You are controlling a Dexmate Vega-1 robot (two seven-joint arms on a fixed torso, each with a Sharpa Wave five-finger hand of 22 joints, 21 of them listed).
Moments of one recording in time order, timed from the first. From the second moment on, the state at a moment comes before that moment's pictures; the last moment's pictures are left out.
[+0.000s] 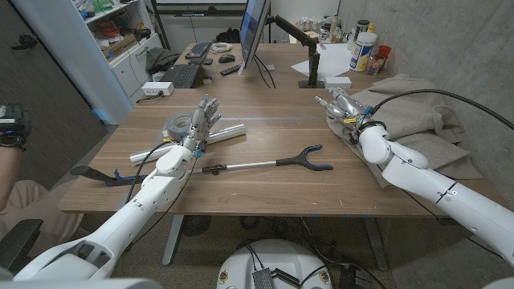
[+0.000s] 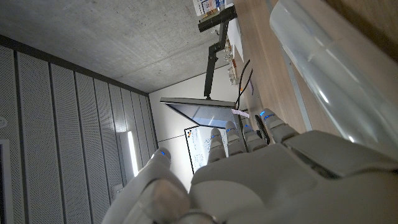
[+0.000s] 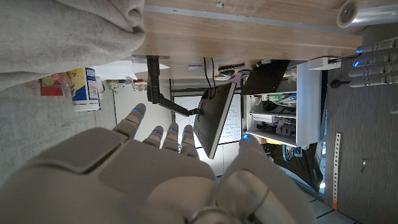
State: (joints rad) left arm 0.84 0.52 0.37 -1.31 -0.64 -0.28 -0.02; left_hand 0.03 0.01 0.32 0.09 0.19 0.06 -0.08 0.19 0.17 0.07 -0.01 0.23 0.20 -0.07 -0.02 0.18 0.18 0.05 0.05 0.19 0.17; right arm -0.83 -0.85 -0.56 -1.87 -0.30 -0.36 -0.25; right_hand 0.13 0.04 0.22 0.00 0.19 0.02 -0.05 0.19 0.19 -0.05 -0.01 0.19 0.19 -0.17 -0.03 0.19 0.20 0.03 0.08 0.17 0.17
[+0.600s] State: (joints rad) left arm 0.84 0.52 0.37 -1.31 -0.64 -0.28 -0.02; left_hand 0.03 0.01 0.32 0.09 0.19 0.06 -0.08 0.19 0.17 0.07 -0.01 0.23 0.20 -0.07 -0.02 0.18 0.18 0.05 0.05 0.19 0.17; right arm -0.82 -0.86 -0.61 -1.91 -0.44 -0.48 -0.22; right_hand 0.13 0.04 0.22 0.00 0.19 0.02 -0.05 0.19 0.19 -0.05 -0.01 0.19 0.19 -0.17 -0.03 0.19 0.20 0.03 0.08 0.18 0.17
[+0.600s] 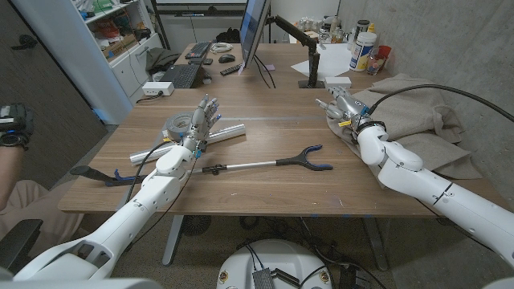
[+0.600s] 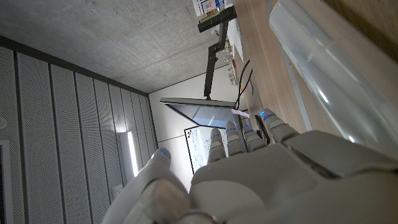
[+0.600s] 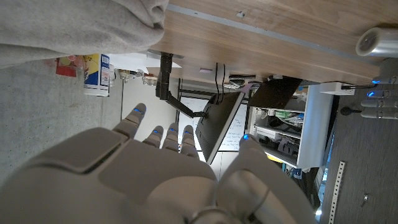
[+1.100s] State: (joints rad) left arm 0.84 0.52 0.37 -1.31 -0.64 -0.28 -0.02; left_hand 0.03 0.01 0.32 0.09 0.19 0.06 -0.08 0.19 0.17 0.07 -0.01 0.23 0.20 -0.07 -0.02 0.18 0.18 0.04 0.06 0.19 0.17; right arm -0.82 -0.87 -0.61 -1.91 -0.49 -0.51 -0.20; right_hand 0.13 0.04 0.22 0.00 0.19 0.02 -0.05 0.19 0.19 -0.05 -0.01 0.19 0.19 -0.17 -0.03 0.19 0.20 0.03 0.08 0.18 0.17
